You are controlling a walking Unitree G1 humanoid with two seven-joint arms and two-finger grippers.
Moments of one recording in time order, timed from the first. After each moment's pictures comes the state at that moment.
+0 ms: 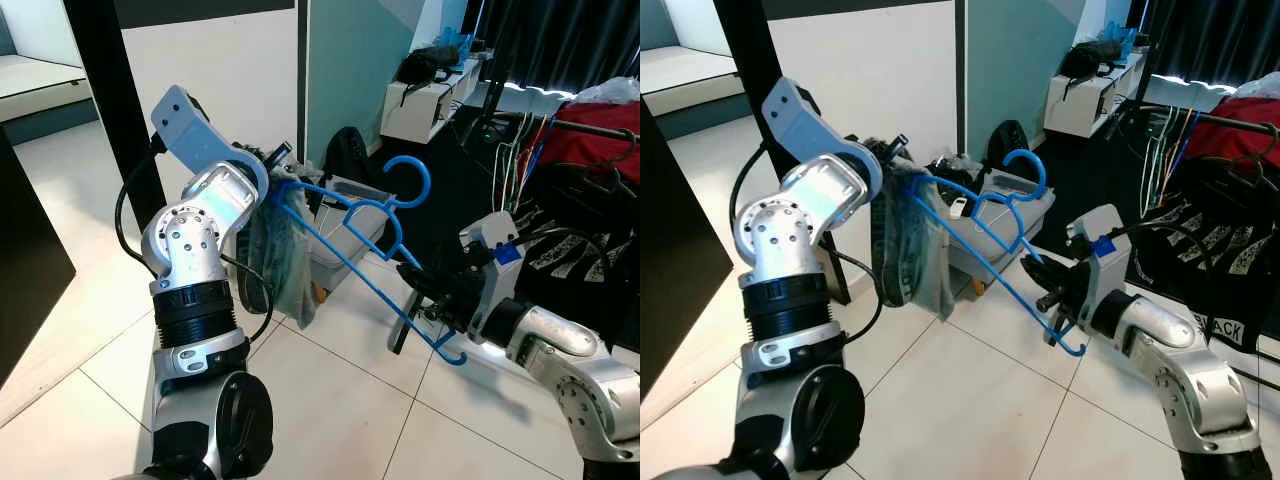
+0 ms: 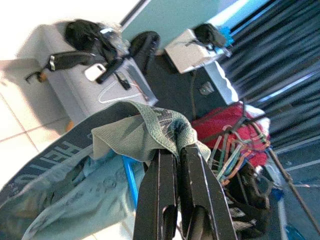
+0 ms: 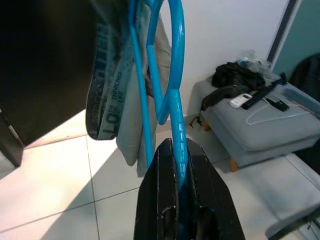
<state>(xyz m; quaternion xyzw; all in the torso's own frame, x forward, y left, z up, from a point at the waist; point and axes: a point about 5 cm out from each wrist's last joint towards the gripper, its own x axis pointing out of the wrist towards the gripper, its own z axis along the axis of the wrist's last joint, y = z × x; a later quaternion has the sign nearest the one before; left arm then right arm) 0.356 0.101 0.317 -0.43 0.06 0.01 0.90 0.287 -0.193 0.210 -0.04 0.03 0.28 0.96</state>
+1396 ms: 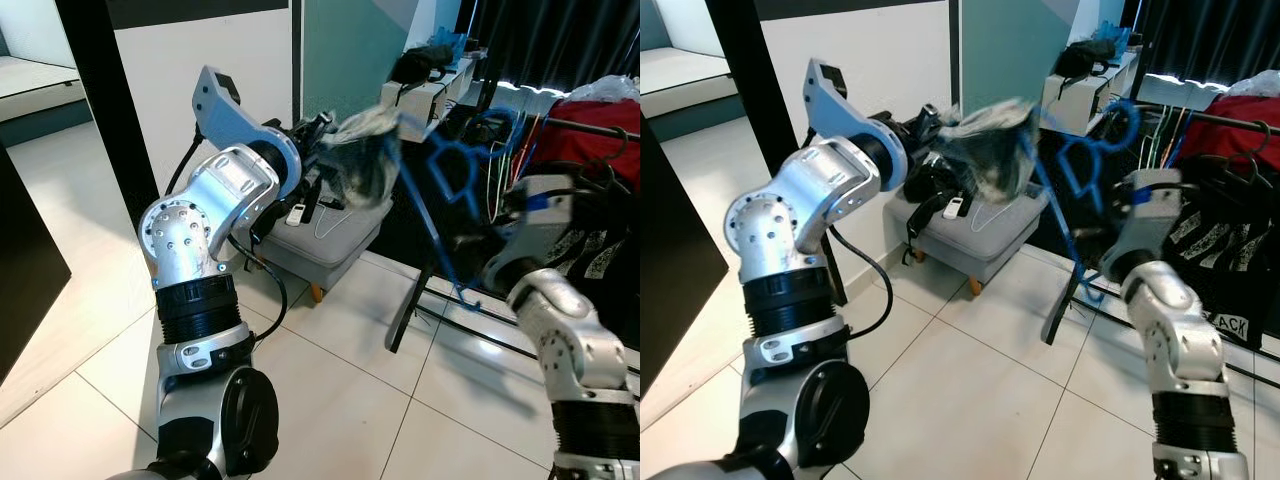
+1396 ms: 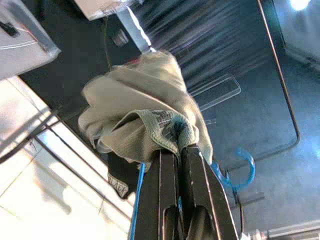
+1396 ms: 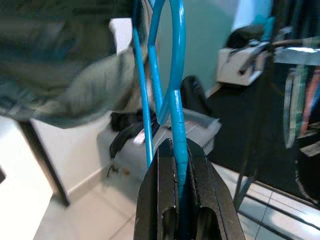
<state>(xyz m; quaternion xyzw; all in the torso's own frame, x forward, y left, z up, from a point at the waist) 0.332 0.066 0.343 -0.49 0.10 -0.21 0.84 0.331 -0.238 0.236 0.04 -0.08 0.02 1.00</state>
